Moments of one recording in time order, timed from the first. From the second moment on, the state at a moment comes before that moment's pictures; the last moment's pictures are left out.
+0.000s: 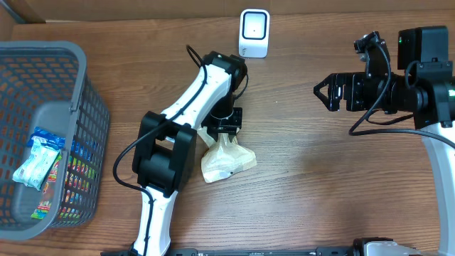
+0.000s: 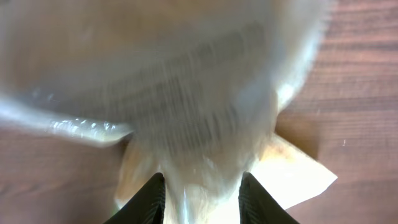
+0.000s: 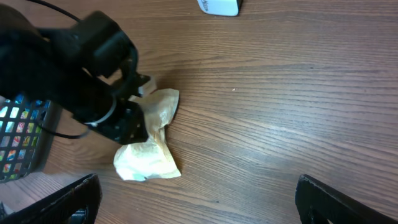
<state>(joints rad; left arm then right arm) -0.43 2.24 1.86 -1.48 0.12 -0.38 0.05 1.43 1.63 -1.21 -0.46 0.02</state>
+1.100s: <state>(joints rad) 0.70 1.60 2.29 -1.68 0.07 -0.37 0.05 1.43 1.63 -1.23 -0.46 0.02</state>
